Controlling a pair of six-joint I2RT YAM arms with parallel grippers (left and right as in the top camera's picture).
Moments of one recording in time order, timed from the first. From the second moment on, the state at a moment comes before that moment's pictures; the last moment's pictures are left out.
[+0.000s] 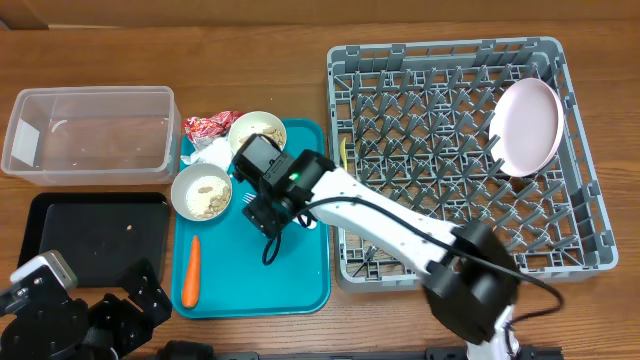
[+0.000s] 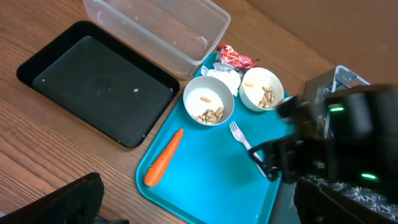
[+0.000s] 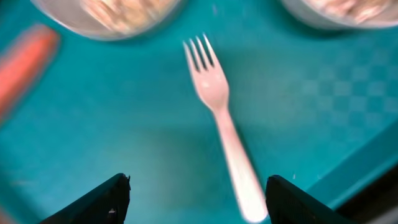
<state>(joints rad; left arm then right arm) -0.17 0.69 1.55 -1.62 -0.27 -0.70 0.91 2.05 1.66 -0.88 -0.05 0.09</state>
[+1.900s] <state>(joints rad) -0.17 0.69 1.55 -1.62 -0.27 -0.70 0.52 1.86 1.61 -0.94 -0.03 0.29</state>
